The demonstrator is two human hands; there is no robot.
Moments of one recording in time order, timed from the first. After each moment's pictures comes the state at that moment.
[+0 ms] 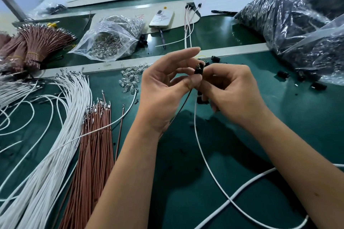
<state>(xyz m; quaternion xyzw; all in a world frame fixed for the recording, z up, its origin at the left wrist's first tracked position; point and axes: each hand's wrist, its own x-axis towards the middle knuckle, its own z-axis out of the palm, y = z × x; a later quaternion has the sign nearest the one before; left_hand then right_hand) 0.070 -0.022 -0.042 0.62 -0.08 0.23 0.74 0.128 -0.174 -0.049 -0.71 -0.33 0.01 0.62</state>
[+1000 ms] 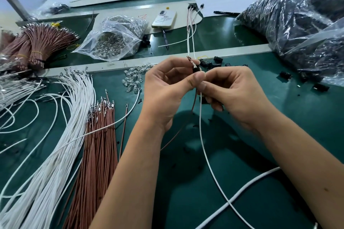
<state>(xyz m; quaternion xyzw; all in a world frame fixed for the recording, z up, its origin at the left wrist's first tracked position) 0.066 -0.026 -0.034 0.59 0.00 0.21 0.78 0.130 -0.176 -0.051 -0.66 -0.30 0.12 0.68</state>
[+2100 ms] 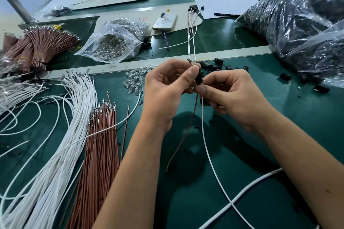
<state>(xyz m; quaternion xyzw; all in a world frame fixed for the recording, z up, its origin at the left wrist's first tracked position) 0.067 -0.024 -0.033 0.60 0.01 0.22 0.77 0.131 -0.177 -0.050 -0.66 -0.30 0.17 0.67</state>
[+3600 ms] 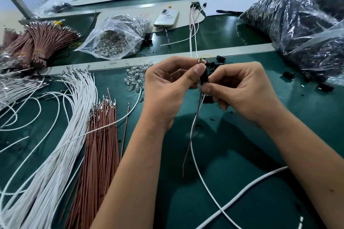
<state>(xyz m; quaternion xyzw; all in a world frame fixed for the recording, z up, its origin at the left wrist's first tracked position) 0.067 -0.023 -0.036 0.60 -0.03 0.25 0.76 0.134 -0.182 -0.042 -0.68 -0.34 0.07 0.64</state>
